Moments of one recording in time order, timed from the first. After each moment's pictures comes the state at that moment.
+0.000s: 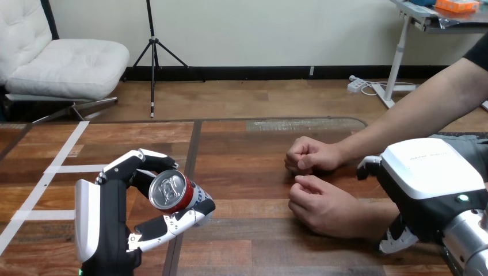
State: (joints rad) left arm 0.27 0.11 -0.02 0.04 0.52 -0.64 0.48; right arm 0.18 -0.43 -0.07 -0.69 -1.19 0.02 0.70
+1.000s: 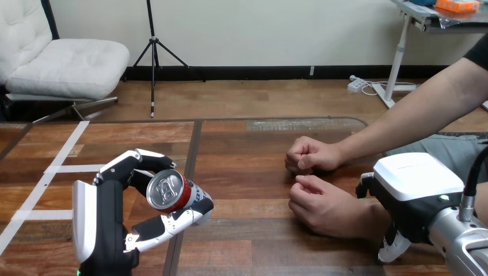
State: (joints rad) left arm 0.28 0.11 -0.02 0.05 0.49 -0.65 0.48; right arm 0.10 -0.44 0.00 -0.54 -1.23 0.07 0.78
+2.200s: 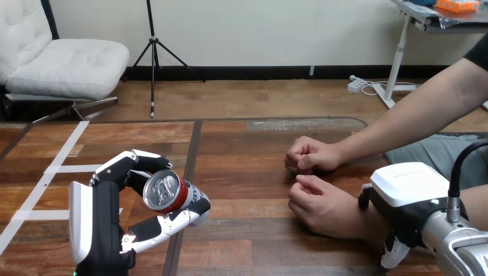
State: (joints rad) left arm 0.28 0.11 0.00 0.05 0.48 -0.66 0.46; right arm 0.07 -0.48 0.07 -0.46 -1.29 0.10 0.80
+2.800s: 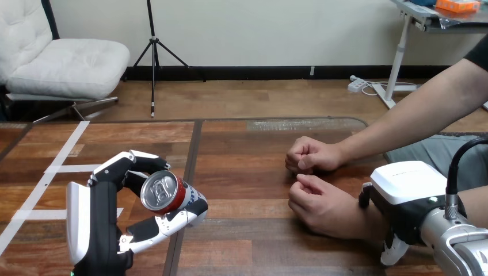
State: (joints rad) left arm 0.28 0.11 0.01 0.05 0.48 -0.66 0.45; right arm 0.04 -0.48 0.08 -0.43 -1.30 0.11 0.79
